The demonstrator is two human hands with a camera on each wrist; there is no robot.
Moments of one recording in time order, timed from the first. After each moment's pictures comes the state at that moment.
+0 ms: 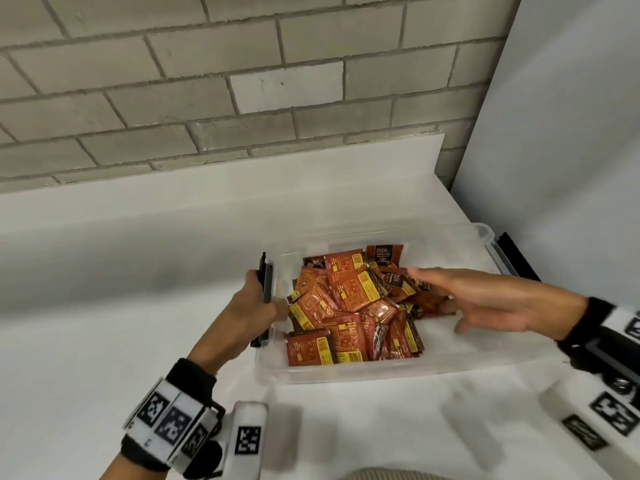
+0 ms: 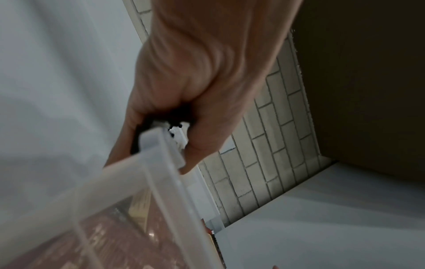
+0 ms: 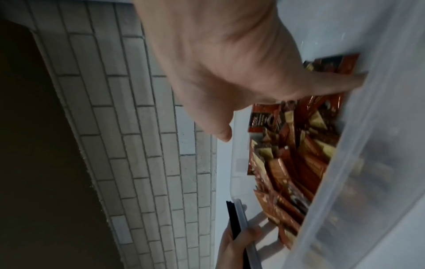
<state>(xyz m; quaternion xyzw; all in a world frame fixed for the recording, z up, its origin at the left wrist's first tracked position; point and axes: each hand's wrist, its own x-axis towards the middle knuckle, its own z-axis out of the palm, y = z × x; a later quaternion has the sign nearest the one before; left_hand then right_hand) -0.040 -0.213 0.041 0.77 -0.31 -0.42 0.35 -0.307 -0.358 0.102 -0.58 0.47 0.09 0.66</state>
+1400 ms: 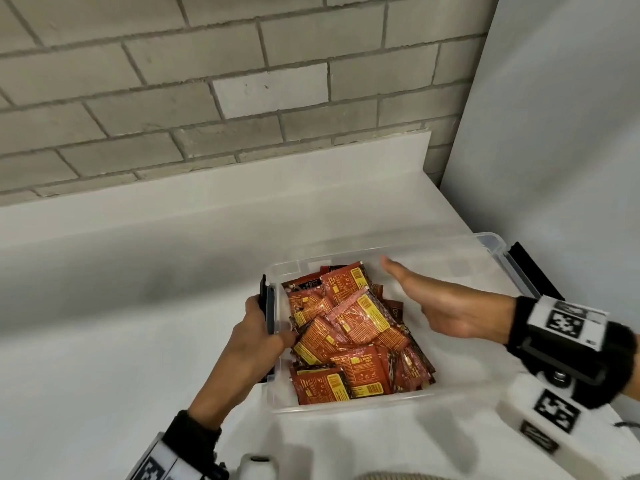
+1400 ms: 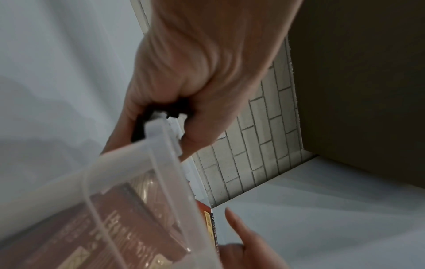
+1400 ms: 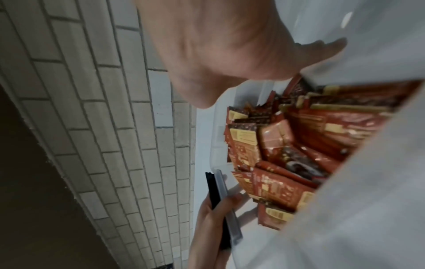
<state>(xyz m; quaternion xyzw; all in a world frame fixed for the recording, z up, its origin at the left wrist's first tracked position) -0.083 -0.194 0.059 0.80 -0.29 -0.41 0.34 -0.276 -0.337 0.091 -0.57 0.49 0.01 0.65</state>
